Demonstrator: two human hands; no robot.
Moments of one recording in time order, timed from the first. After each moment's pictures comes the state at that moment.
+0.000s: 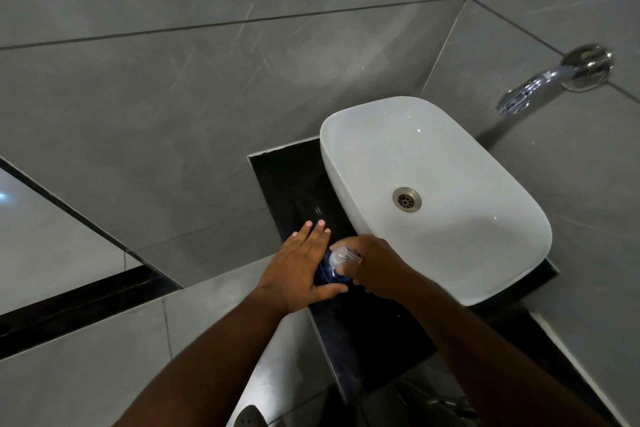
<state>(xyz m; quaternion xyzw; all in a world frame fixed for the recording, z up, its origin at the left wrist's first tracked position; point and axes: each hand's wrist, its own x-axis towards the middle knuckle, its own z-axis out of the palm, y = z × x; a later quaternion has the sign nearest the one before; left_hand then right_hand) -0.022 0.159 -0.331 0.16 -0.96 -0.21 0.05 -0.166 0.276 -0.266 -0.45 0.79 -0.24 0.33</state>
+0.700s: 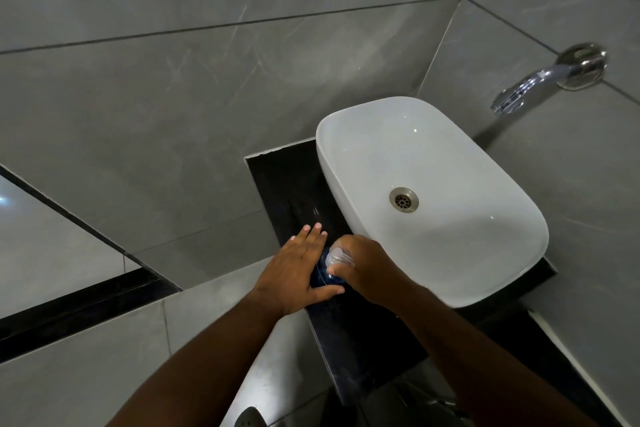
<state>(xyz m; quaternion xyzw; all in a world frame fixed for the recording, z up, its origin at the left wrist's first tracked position) -0.022 0.160 -0.329 0.17 -0.95 -0.25 0.03 -0.155 0.280 -0.254 -0.47 0.78 -0.28 0.28</state>
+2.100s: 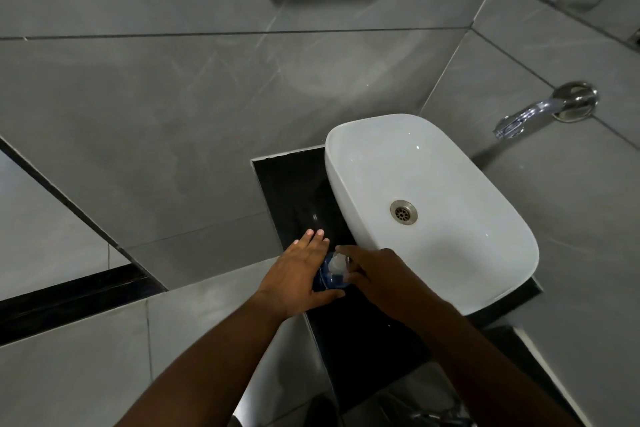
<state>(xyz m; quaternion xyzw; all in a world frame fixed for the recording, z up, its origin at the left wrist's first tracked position) -0.018 0.158 -0.335 0.17 -0.94 -0.27 0.06 -0.140 0.284 -0.206 -0.50 0.81 -0.08 0.29</state>
